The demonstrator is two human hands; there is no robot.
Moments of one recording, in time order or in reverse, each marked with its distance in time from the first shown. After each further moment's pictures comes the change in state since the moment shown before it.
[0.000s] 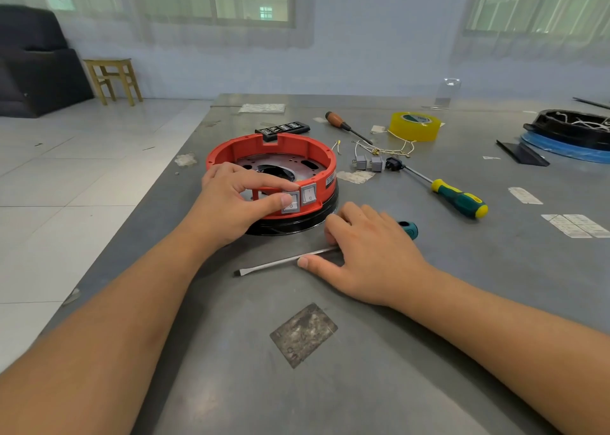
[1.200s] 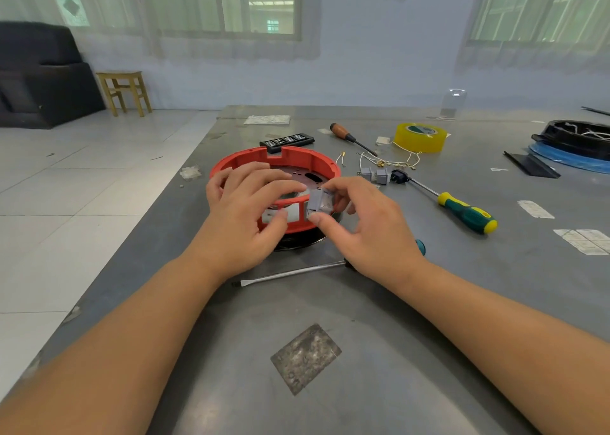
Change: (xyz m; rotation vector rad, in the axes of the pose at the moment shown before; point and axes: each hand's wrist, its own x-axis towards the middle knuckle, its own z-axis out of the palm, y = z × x) left_hand -0.010 0.004 0.013 0.338 0.163 0.302; right_hand 0.034 0.009 -0.004 0.542 0.405 0.015
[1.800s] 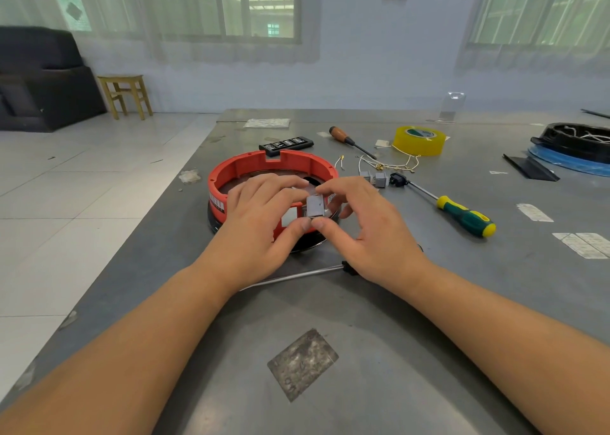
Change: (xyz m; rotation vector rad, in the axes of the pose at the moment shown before) left_hand 0.002 0.012 0.010 0.002 -0.045 0.059; right_hand 0.000 0.002 -0.008 0.078 -0.059 -0.082
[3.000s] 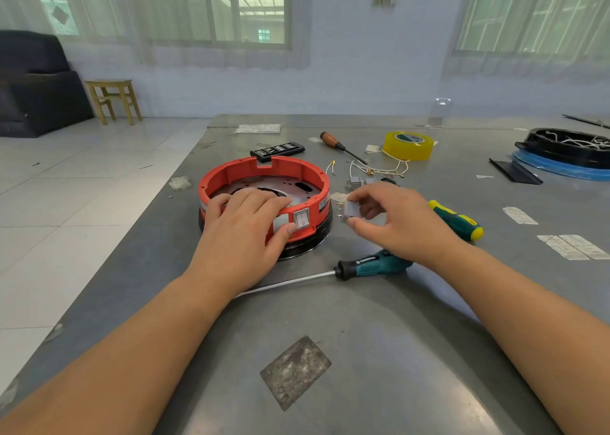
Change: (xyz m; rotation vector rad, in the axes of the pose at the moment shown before) left_hand 0.000 0.000 0.002 0.273 -0.076 -0.145; right_hand 0.011 0.048 -0.045 -0.179 -0.210 0.194
